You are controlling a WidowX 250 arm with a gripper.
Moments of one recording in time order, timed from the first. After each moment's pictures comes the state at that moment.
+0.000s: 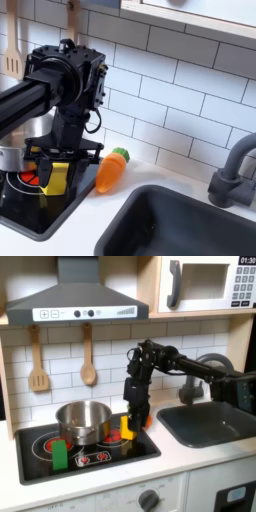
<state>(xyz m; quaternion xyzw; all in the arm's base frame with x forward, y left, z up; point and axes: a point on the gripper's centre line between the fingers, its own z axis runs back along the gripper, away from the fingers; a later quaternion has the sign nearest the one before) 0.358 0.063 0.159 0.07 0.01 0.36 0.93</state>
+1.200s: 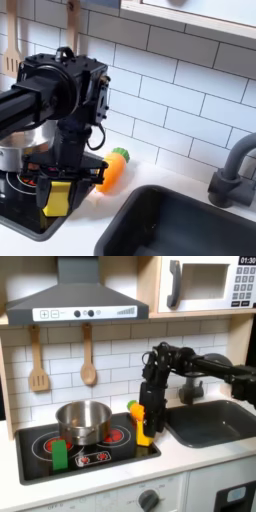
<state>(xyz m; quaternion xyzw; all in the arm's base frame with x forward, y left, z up) 0.323 0.043 0.160 0.06 0.02 0.32 0.95</state>
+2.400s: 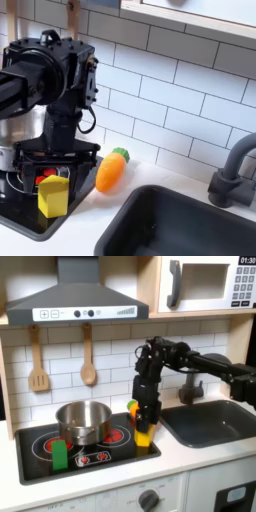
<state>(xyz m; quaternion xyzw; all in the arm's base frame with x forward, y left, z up) 0.329 0.055 0.174 0.05 0.00 0.36 0.93</state>
